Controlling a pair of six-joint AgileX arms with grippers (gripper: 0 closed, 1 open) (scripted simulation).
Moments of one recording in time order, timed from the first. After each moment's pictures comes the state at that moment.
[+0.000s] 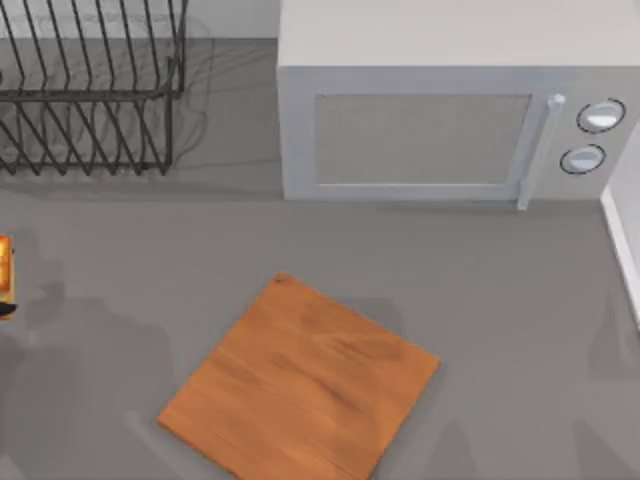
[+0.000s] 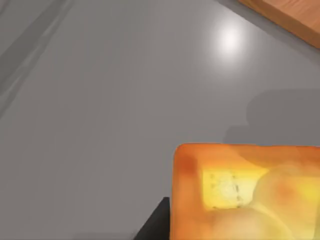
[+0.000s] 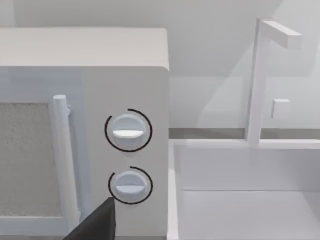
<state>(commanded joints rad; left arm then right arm) 0.48 1.92 1.11 -1.06 0.97 1.99 0.00 0.00 0.00 0.00 0.00 0.00</state>
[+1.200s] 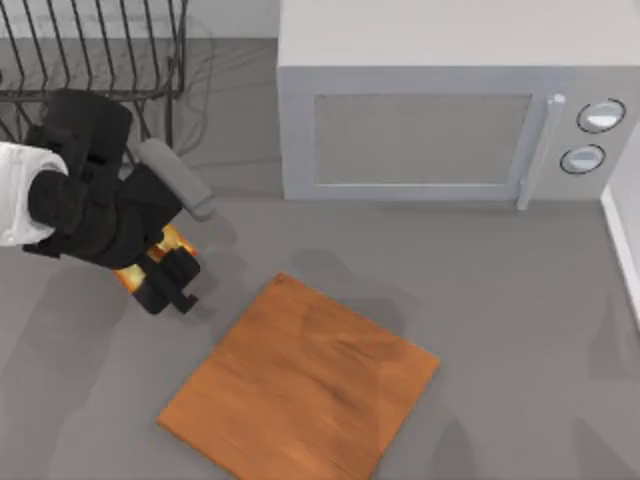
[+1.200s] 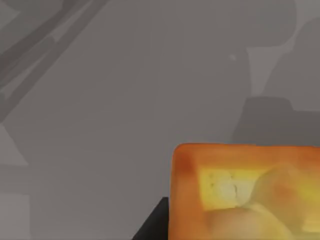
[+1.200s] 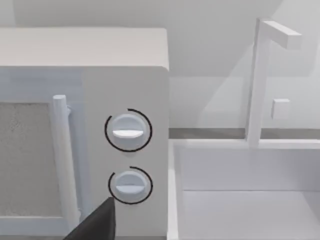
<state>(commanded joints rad) -0.27 1.76 0.91 -0.25 0.10 0.59 0.00 0.00 0.00 0.00 0.00 0.00</state>
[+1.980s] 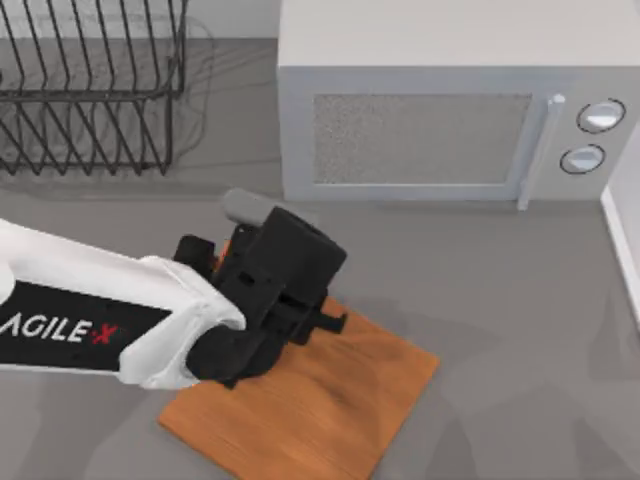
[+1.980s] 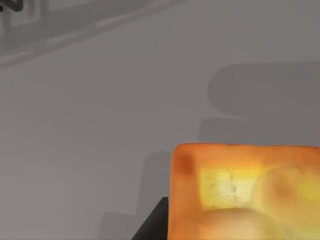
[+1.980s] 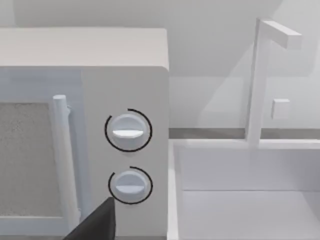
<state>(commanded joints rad) -0.80 1.79 0.78 0.05 -0.60 -0.25 0.00 0.00 0.00 0.00 0.00 0.00</state>
